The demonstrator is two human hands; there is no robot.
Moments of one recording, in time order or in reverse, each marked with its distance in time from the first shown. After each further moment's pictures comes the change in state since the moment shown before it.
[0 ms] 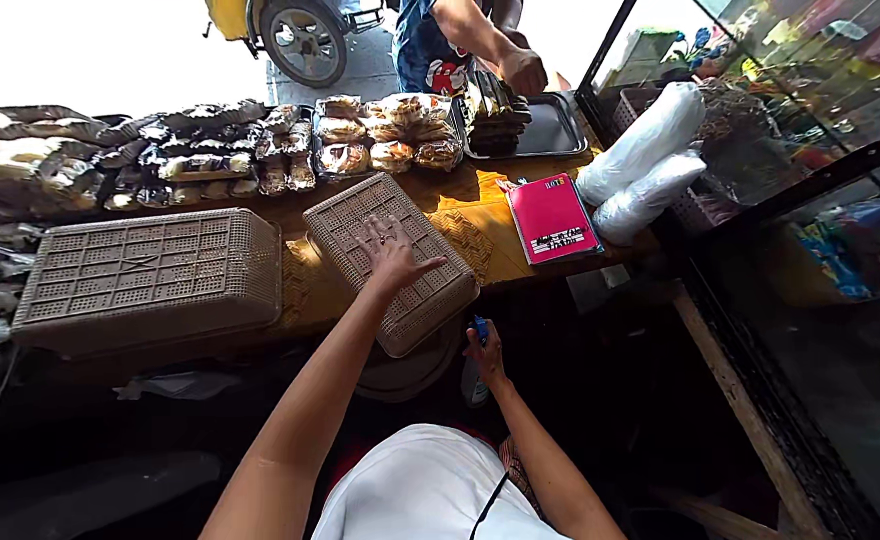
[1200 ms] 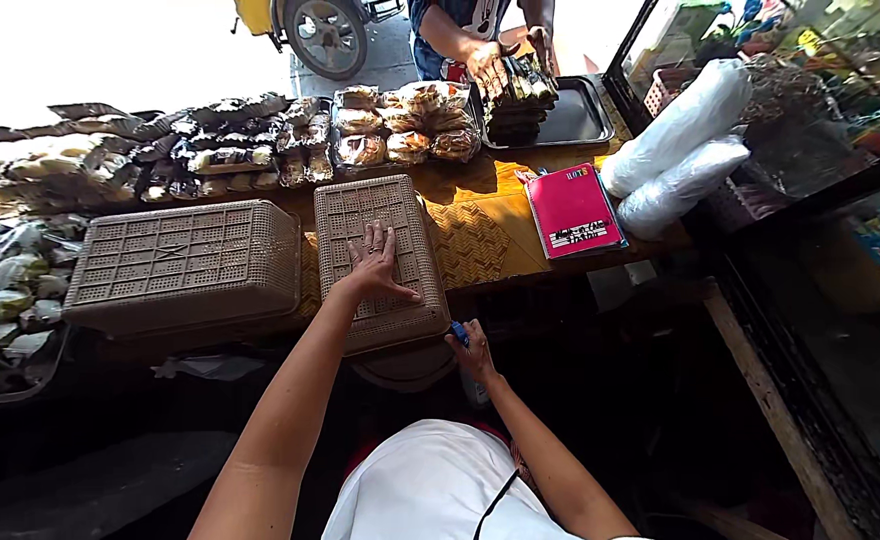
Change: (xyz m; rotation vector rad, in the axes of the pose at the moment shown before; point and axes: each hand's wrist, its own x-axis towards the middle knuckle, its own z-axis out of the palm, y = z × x) left_hand 0.001 -0.073 -0.004 0.168 -0.186 0.118; right_hand -0.003 -0.004 0.033 -0.129 -0.275 -0.040
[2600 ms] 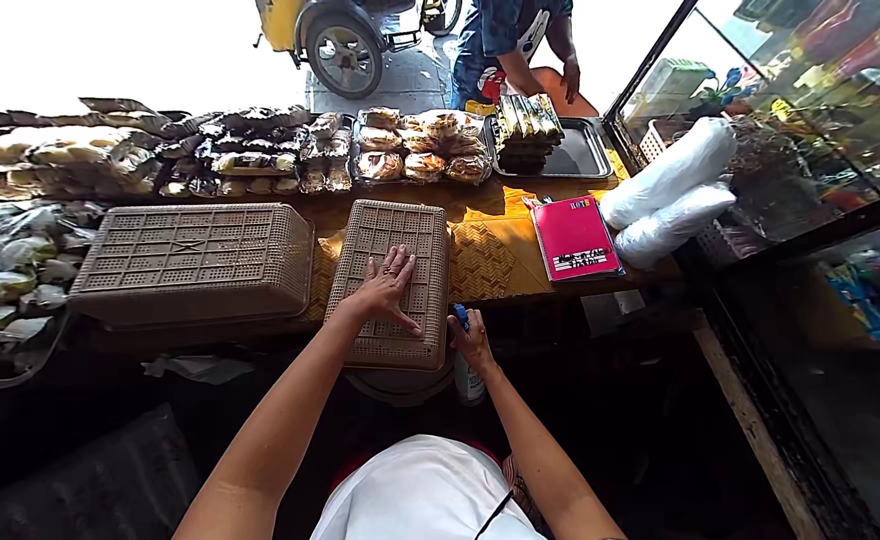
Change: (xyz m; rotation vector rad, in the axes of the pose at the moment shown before) left_hand -0.023 -0.016 0.011 0.064 -0.007 0.184; right_hand 0.042 -0.042 -0.003 0.065 -0.003 0.138
